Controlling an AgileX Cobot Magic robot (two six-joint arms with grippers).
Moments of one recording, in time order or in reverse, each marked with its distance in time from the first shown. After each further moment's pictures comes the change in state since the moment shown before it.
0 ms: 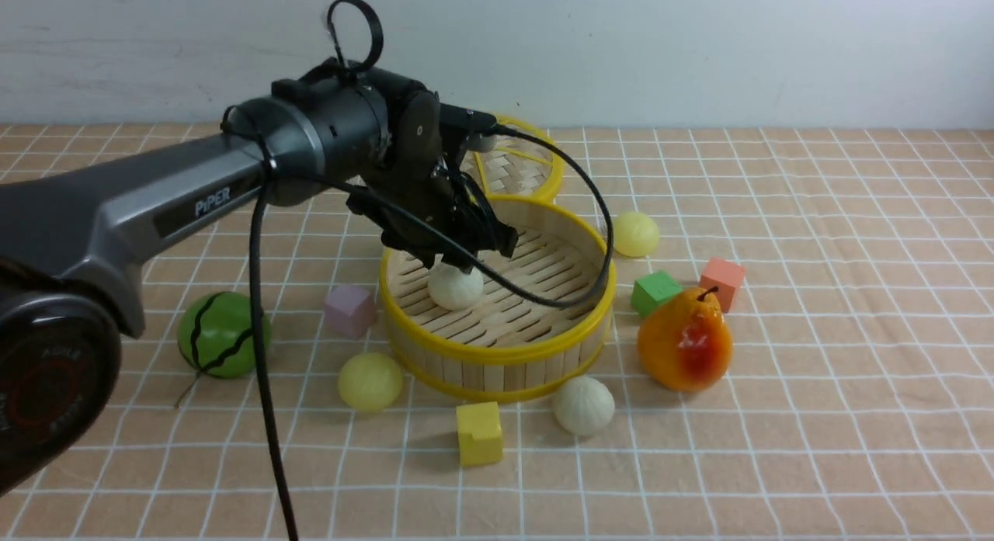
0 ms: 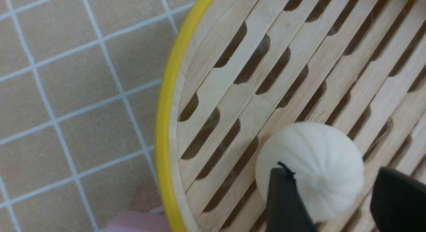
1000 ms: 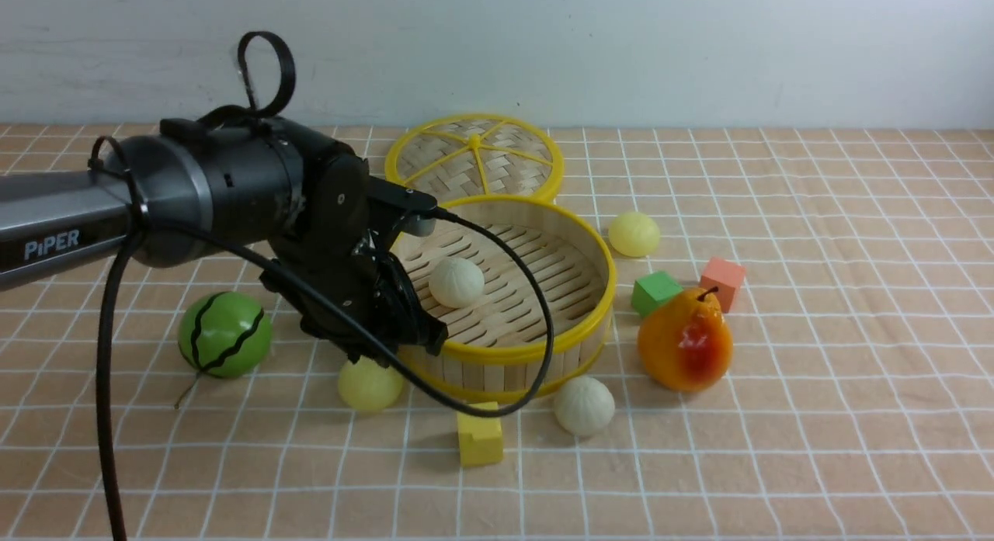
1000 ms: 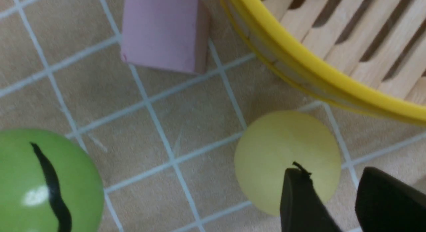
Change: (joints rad) right arm 0.000 0.000 0.000 0.000 0.000 0.000; left arm 0.005 -0.249 0.493 0.047 -0.073 0.021
